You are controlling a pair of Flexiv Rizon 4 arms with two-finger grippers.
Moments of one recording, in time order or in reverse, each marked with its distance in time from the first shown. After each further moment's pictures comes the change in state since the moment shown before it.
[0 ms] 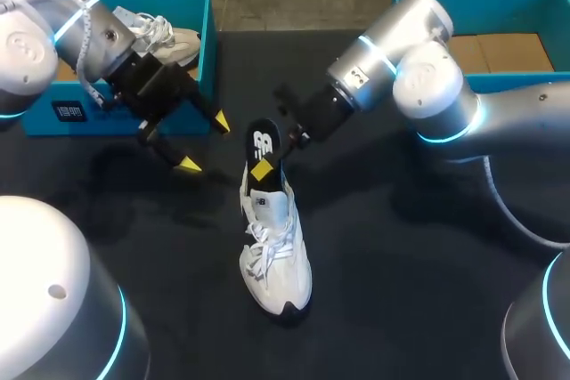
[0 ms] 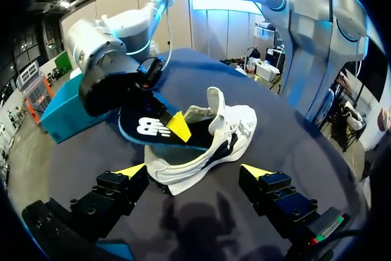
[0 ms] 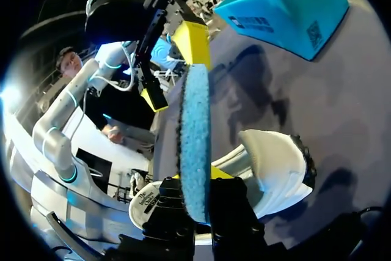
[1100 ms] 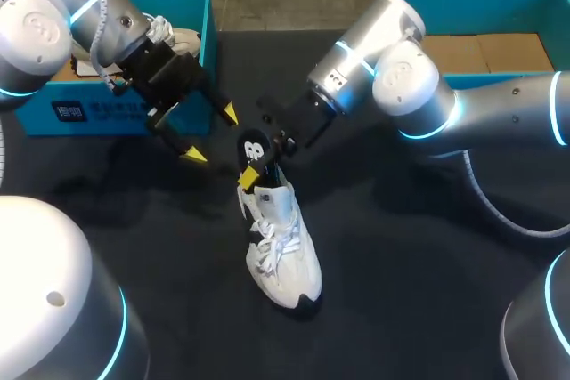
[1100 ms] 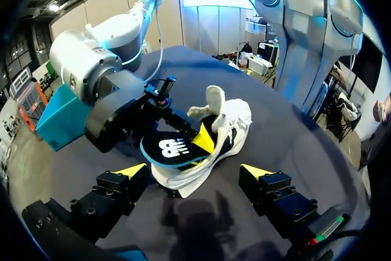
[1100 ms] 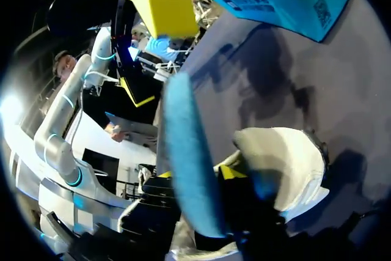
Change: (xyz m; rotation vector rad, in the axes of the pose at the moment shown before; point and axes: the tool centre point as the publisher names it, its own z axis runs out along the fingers) left arm -0.018 -0.003 0.000 -0.024 0.049 0.046; right arm -0.004 0.004 0.023 0.066 0.026 0.048
